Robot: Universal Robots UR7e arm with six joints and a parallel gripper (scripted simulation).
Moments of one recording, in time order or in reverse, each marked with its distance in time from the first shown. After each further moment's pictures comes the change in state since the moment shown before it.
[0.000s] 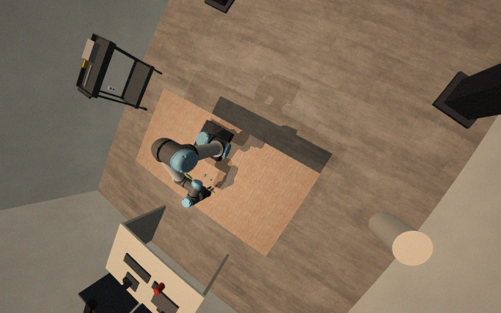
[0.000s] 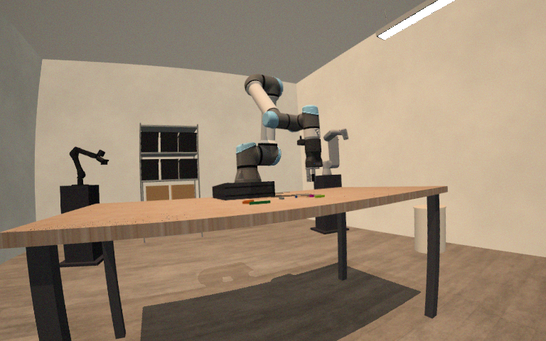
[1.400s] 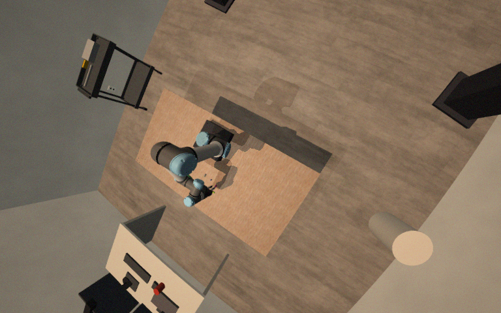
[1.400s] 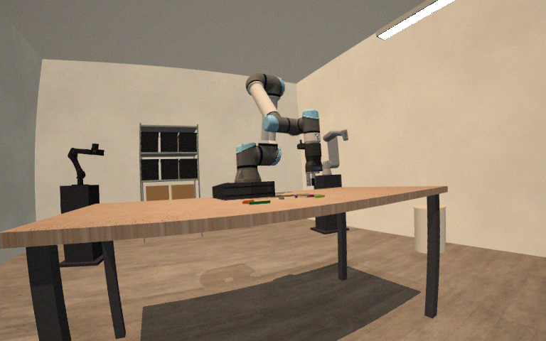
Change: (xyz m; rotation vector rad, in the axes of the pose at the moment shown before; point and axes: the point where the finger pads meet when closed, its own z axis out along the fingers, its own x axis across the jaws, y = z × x) arm 0.000 -0.002 0.019 0.005 0.000 0.000
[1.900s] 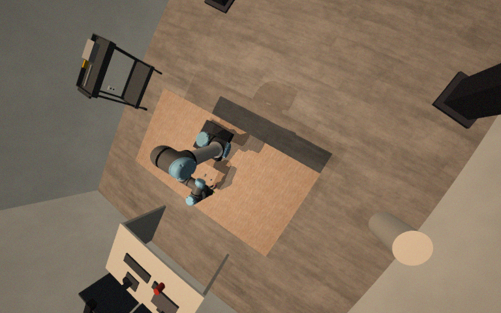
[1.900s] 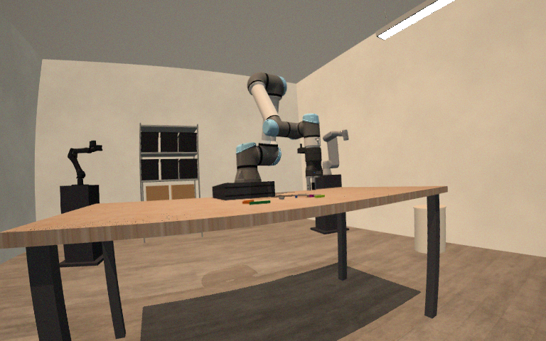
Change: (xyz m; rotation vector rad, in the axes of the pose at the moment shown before) arm 0.000 0.000 0.020 0.000 0.000 0.000
